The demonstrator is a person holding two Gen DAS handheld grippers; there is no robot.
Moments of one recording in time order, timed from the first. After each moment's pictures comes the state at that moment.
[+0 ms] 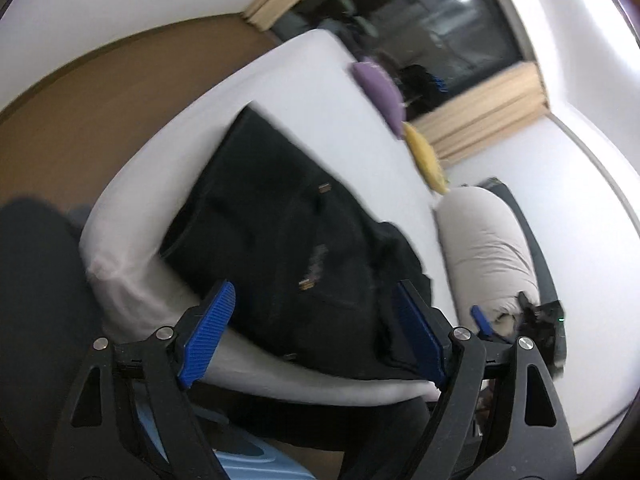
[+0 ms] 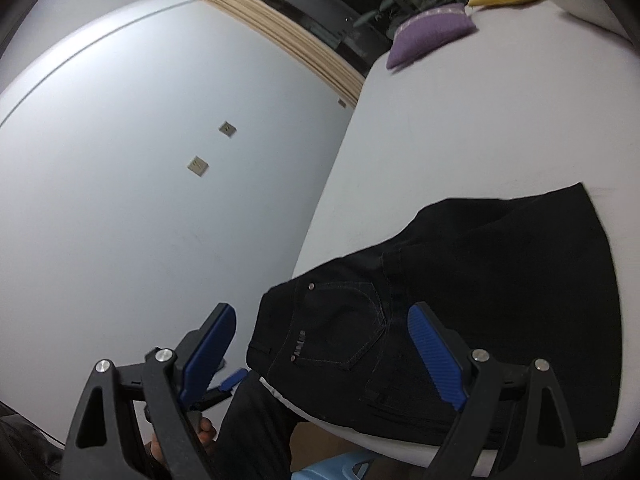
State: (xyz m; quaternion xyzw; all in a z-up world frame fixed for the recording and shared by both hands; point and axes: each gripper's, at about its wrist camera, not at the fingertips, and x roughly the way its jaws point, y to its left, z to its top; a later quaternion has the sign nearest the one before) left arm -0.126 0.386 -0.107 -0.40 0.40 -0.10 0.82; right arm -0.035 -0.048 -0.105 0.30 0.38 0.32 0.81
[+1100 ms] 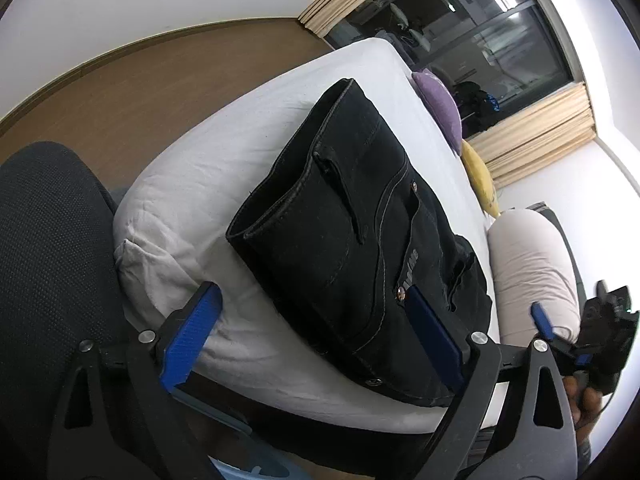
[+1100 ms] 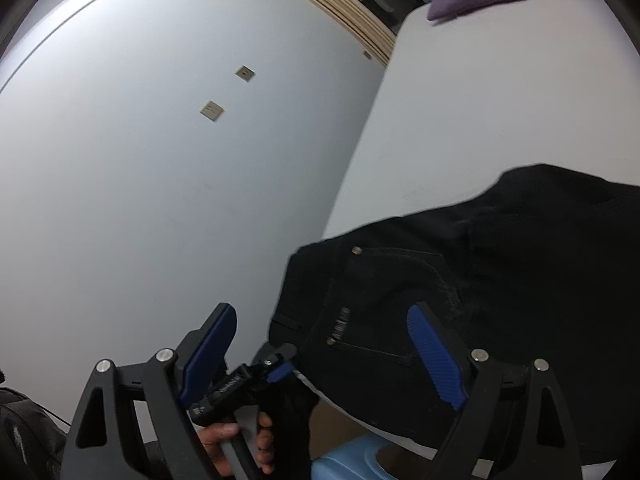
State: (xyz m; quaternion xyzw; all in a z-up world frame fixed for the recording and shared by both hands) left arm -0.096 0.375 -0.166 -0.41 0.40 -0.01 0.82; right arm -0.017 0.034 -0.104 0.26 0.44 0.37 0.77
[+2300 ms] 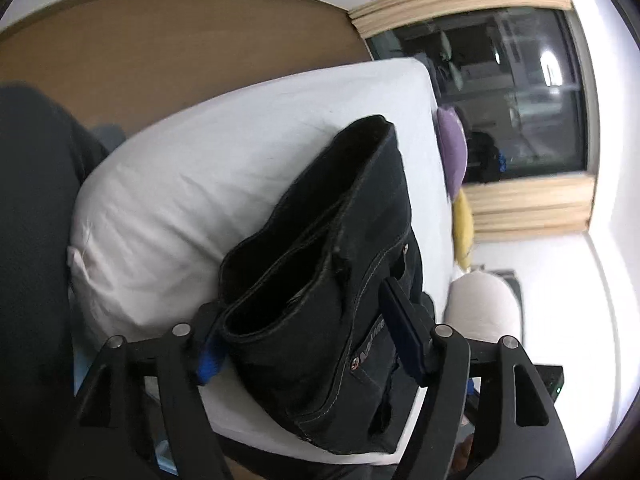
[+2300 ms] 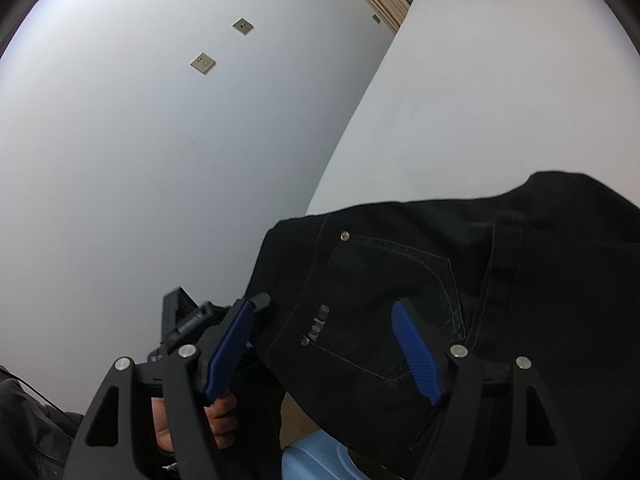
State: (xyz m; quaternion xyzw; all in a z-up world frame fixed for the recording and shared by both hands) left arm -0.053 0.404 -0.180 -0.54 0.40 0.00 0.74; right arm 0.025 0.072 -0.130 0.19 0.49 0.39 0.75
